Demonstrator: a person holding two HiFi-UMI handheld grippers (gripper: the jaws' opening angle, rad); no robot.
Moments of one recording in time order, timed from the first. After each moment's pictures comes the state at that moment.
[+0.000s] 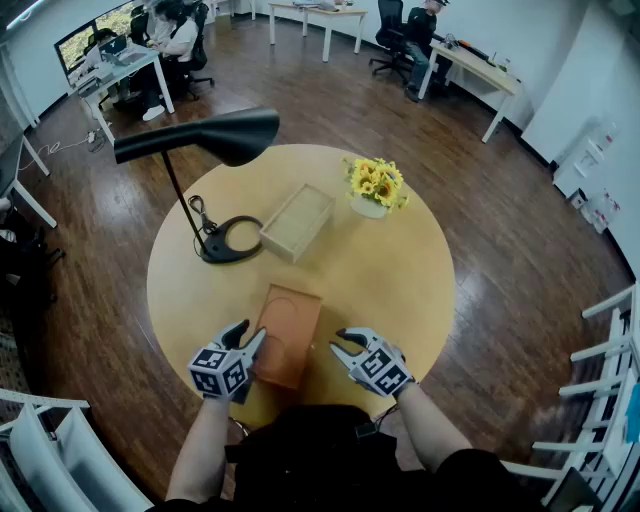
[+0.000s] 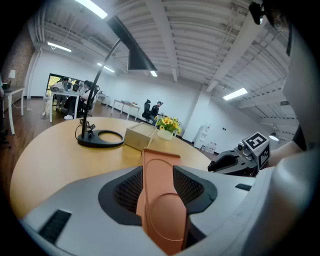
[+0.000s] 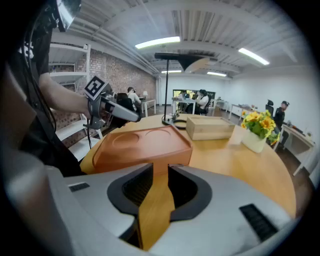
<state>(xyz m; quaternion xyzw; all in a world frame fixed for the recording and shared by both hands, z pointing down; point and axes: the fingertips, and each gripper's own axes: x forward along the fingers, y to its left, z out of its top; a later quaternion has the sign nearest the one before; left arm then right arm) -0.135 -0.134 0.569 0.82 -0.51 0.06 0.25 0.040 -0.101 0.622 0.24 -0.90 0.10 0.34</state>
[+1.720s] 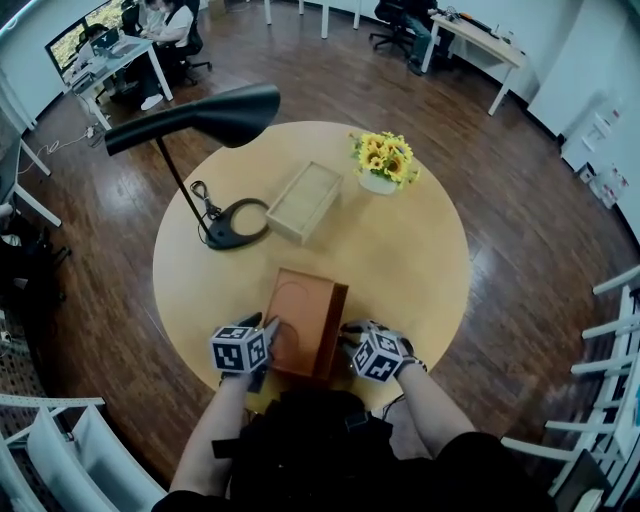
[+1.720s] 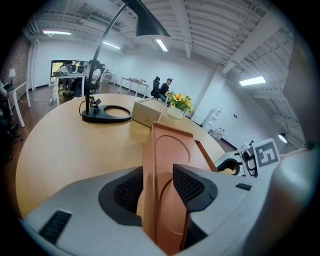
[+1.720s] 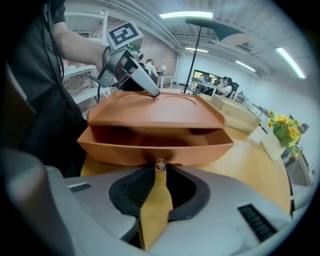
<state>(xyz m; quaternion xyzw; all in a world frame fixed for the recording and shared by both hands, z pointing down) -0.134 -0.153 0.621 0.77 -0.52 0.16 0.32 0.032 -0.094 0.694 0.17 -0.86 0.02 0.49</state>
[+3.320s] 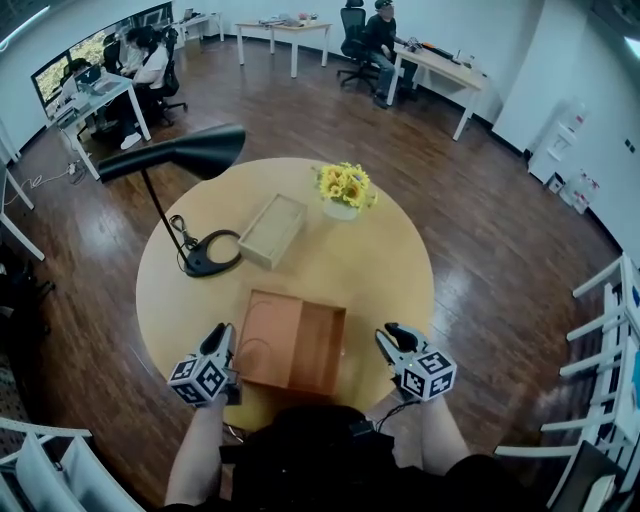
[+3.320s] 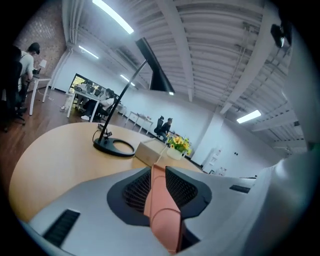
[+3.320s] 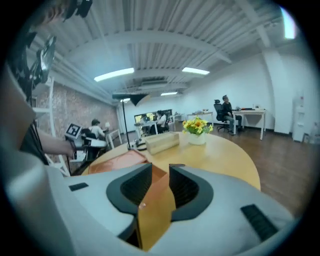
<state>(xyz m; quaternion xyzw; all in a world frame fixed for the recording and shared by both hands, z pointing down) -0.178 -0.150 0.545 0.77 -0.58 -0.07 0.25 0.187 -0.112 0.552 0.46 -0.86 0.17 0.14</state>
